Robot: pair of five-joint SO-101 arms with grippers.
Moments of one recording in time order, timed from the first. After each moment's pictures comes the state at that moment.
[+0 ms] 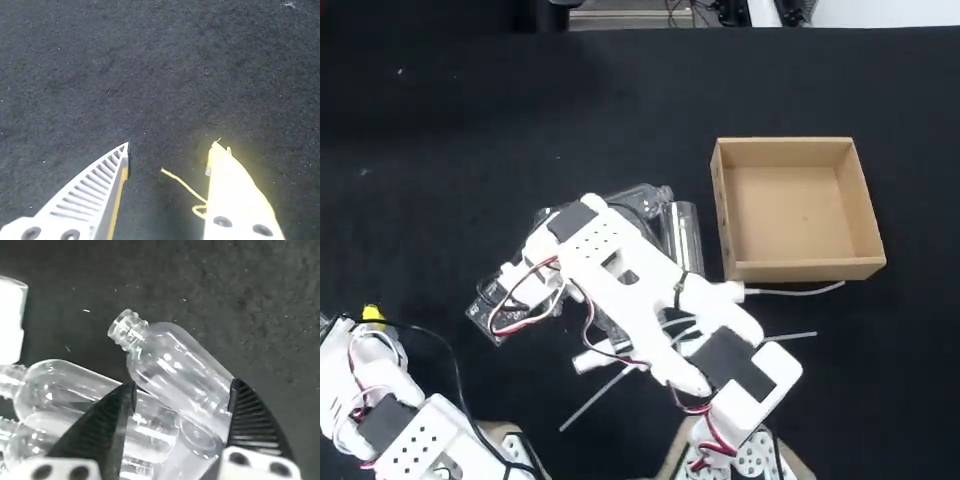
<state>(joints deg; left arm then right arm) -57.8 -104.3 94.9 53.8 -3.6 -43.3 10.8 12.2 64.9 92.8</state>
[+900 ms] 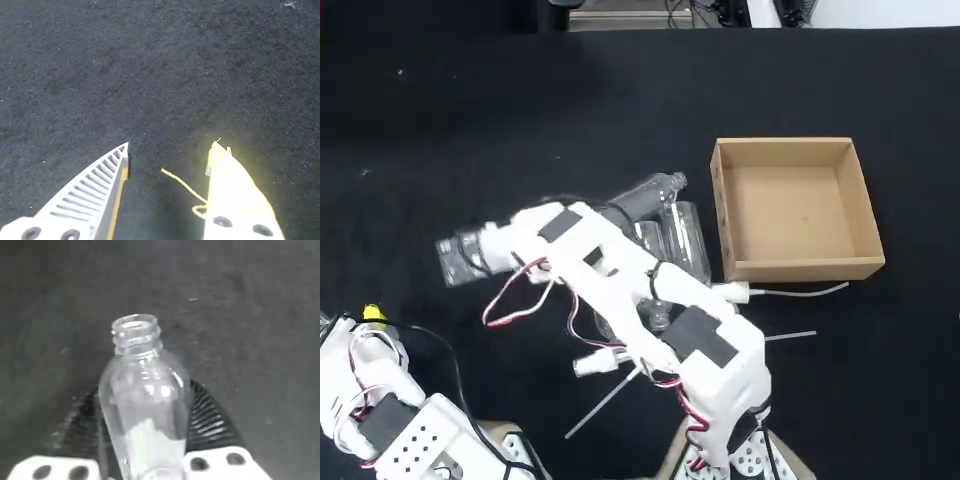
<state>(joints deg) -57.8 -104.3 94.9 53.8 -3.6 -43.4 20.9 9.3 40.8 62.1</state>
